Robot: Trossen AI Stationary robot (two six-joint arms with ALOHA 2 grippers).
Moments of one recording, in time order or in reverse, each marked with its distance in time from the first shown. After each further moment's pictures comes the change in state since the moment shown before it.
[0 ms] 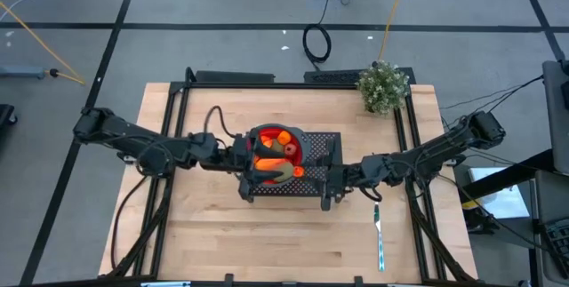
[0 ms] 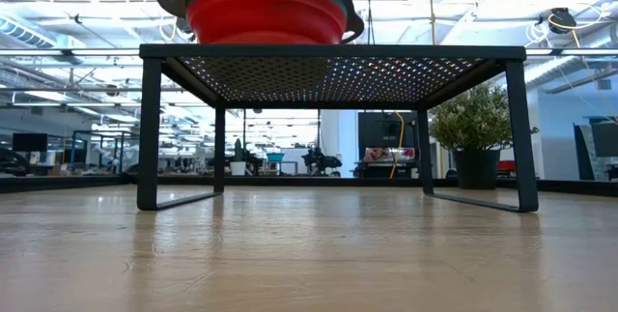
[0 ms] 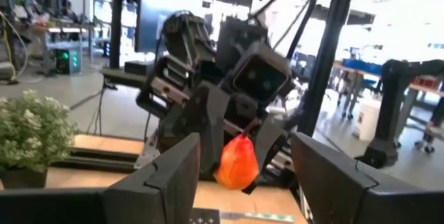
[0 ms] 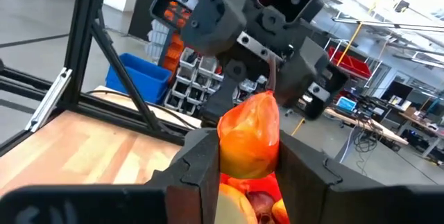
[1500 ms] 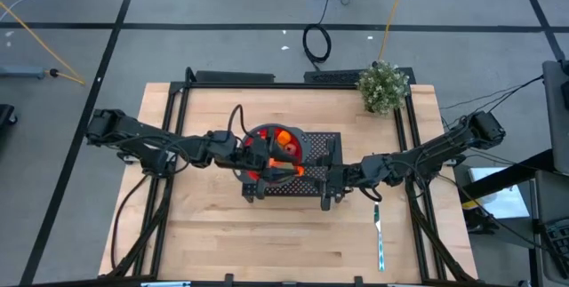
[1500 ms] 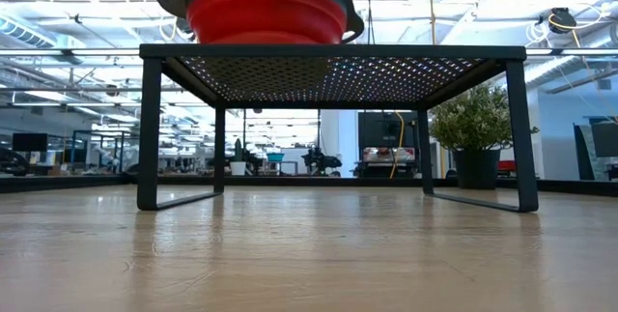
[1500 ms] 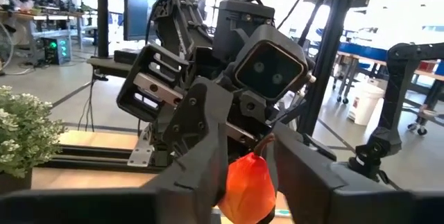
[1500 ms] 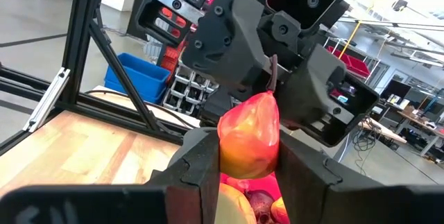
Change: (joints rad) left arm 0.047 0.139 0.137 -0.054 0.081 0.007; right arm 0.000 0.000 0.000 -0.002 0.008 0.003
